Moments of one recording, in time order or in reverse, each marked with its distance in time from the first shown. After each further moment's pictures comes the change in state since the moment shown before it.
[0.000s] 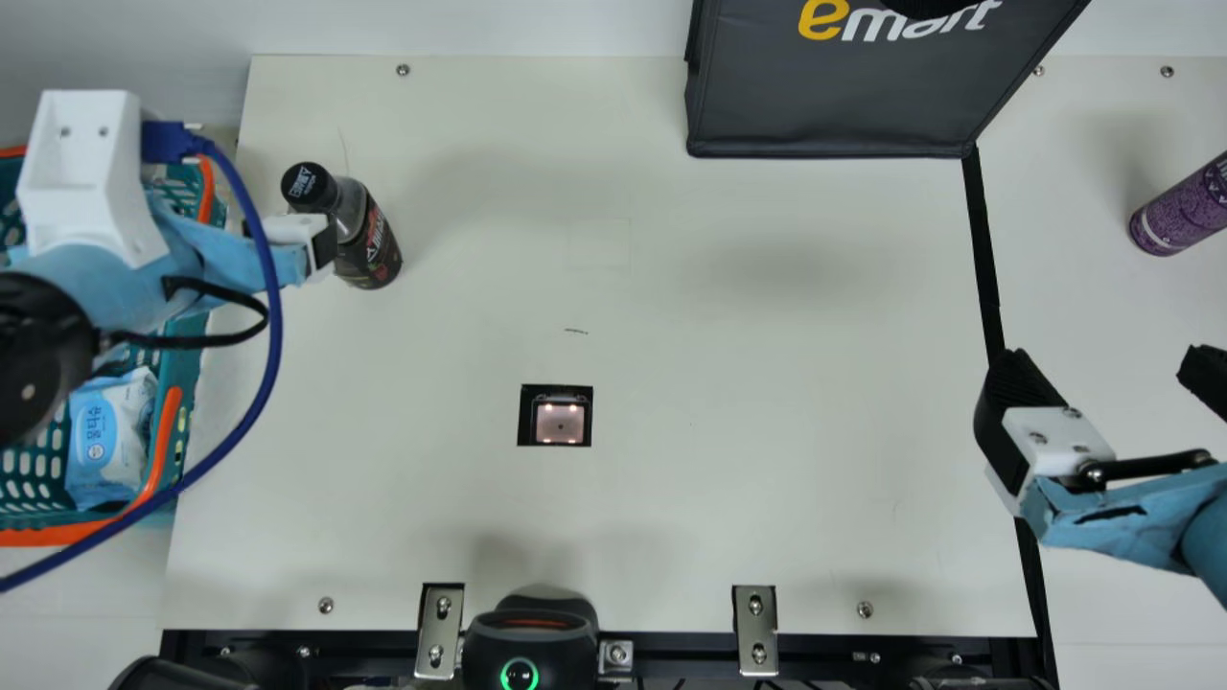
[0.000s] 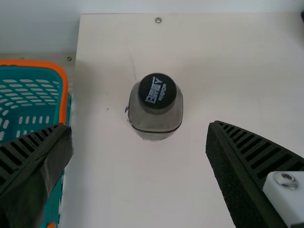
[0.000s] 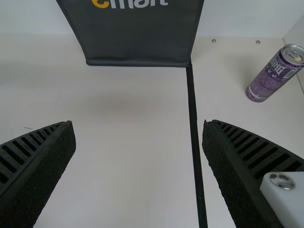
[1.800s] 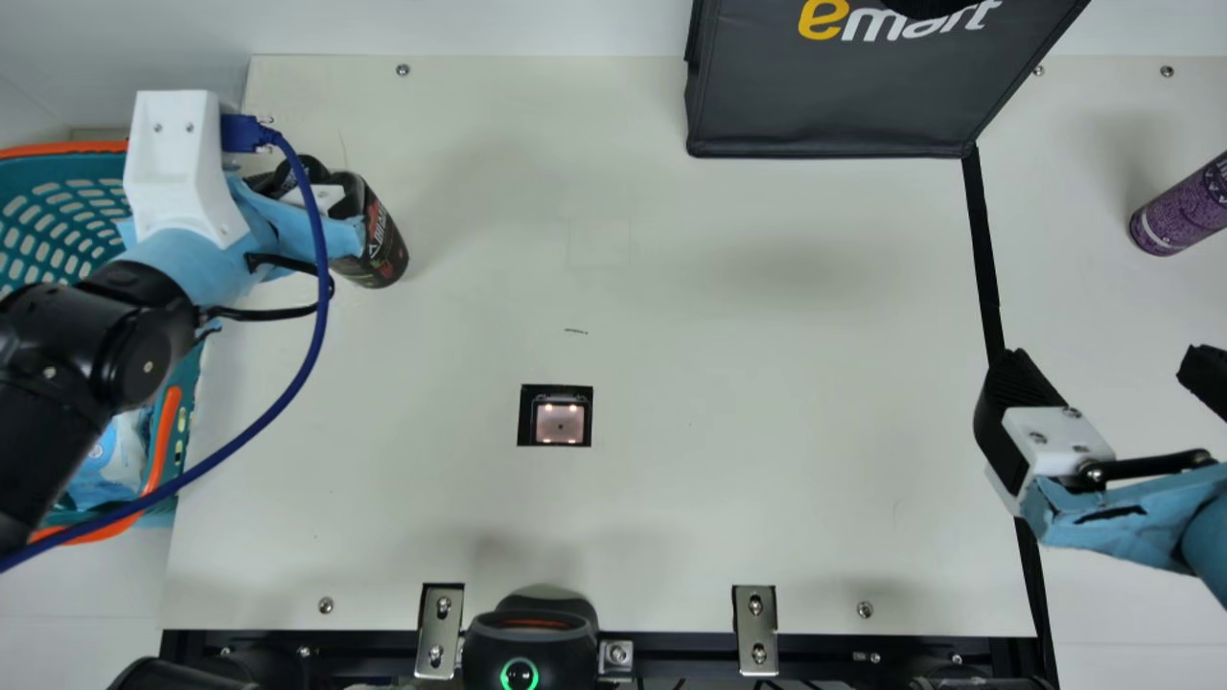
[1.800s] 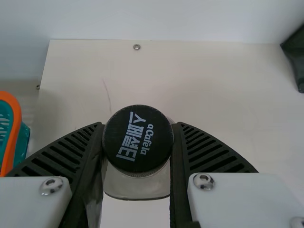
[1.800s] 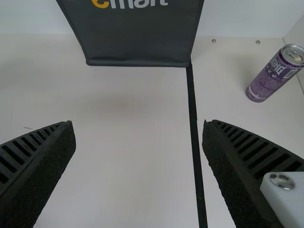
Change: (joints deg) left arm -0.5 4.0 9.6 0.4 -23.2 -3.6; right arm 0.0 0.0 0.0 0.0 0.0 0.0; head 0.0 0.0
